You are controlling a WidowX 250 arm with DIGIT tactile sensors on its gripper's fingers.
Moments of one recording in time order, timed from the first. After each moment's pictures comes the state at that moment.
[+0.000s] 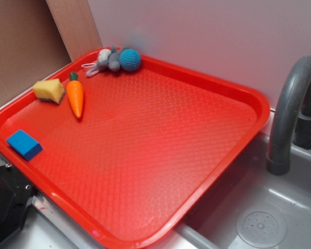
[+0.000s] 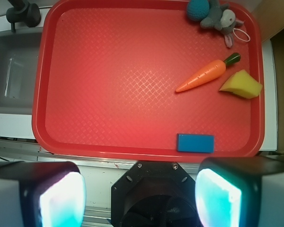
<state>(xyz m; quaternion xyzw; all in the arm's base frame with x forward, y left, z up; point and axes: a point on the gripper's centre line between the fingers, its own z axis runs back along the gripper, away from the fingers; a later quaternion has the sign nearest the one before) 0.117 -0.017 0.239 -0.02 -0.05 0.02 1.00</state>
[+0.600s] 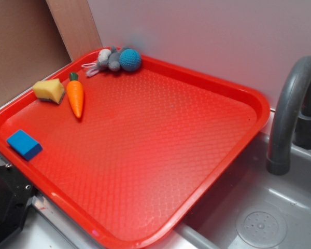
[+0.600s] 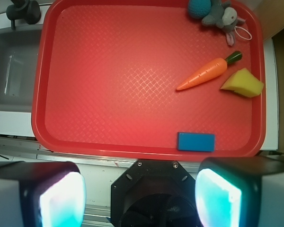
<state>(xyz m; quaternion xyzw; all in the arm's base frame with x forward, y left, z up) 0.116 -0.017 0.236 -0.02 -0.04 0.01 1.00</state>
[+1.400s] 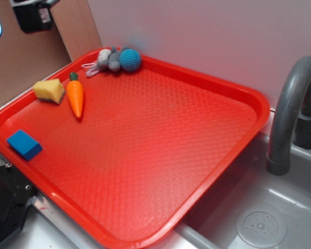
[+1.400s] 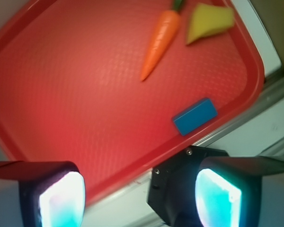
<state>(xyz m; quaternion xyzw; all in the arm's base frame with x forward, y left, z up) 0.171 0.041 0.195 -0.06 0.08 0.39 0.92</state>
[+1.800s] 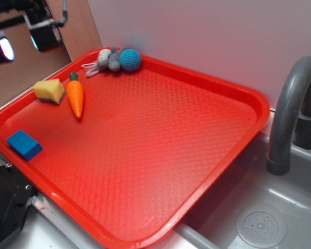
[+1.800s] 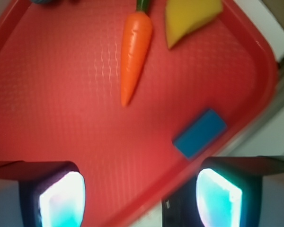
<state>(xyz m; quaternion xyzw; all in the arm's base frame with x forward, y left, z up) 0.183 0.068 0.141 -0.08 0.07 0.43 0.90</state>
